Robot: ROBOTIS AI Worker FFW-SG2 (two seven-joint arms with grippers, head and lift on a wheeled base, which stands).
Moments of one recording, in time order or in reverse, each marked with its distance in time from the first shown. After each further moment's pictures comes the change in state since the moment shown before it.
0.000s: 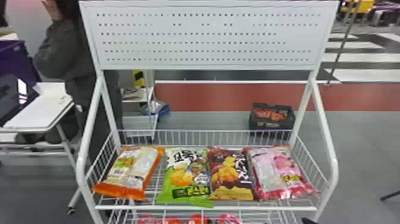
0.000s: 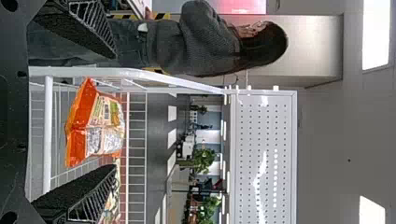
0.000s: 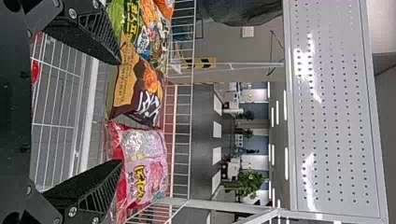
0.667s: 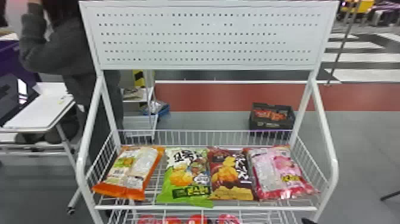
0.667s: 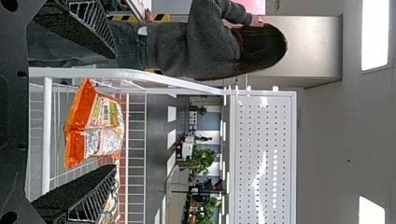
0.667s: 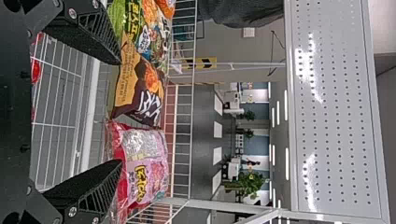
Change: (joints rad) left arm -0.001 0.000 0.003 -0.001 0.001 0.000 0.006; right arm -0.003 -0.001 0.000 0.002 0.001 0.003 0.000
